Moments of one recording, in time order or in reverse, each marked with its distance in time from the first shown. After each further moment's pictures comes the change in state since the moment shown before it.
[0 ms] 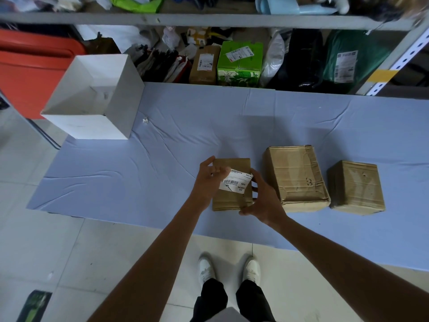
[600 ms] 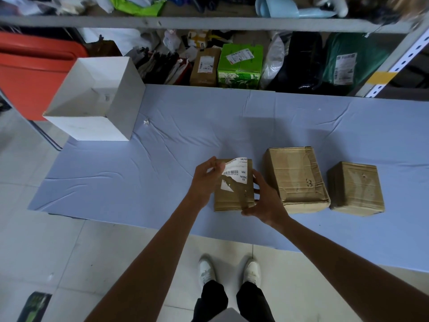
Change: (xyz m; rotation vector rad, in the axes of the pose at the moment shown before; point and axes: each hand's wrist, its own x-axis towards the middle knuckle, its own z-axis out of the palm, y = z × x) left_hand -0.007 0.015 -0.004 -0.041 -0.001 0.027; right_hand -0.002 0.005 -0.005 -0.015 -0.008 -0.016
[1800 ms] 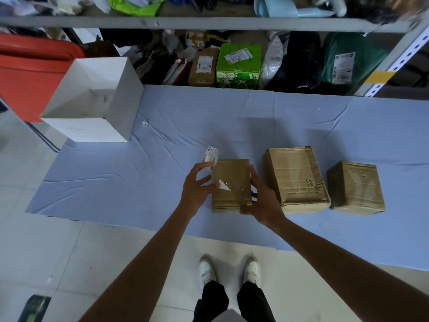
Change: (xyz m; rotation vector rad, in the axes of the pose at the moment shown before) left_hand 0.013 -0.042 -0.035 0.082 -0.022 0.101; right_hand 0.002 -0.002 0.010 0.032 0.013 0.015
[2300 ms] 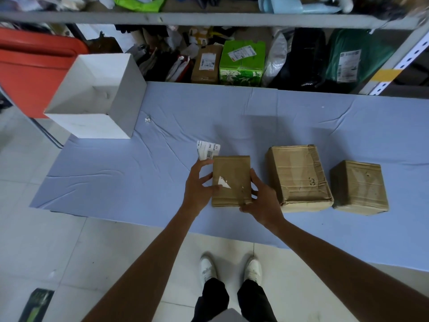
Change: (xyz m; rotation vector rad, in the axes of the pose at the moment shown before) left_hand -0.008 -0.004 0.004 0.221 0.087 0.090; right_hand -0.003 -0.001 0.007 0.038 0.038 0.004
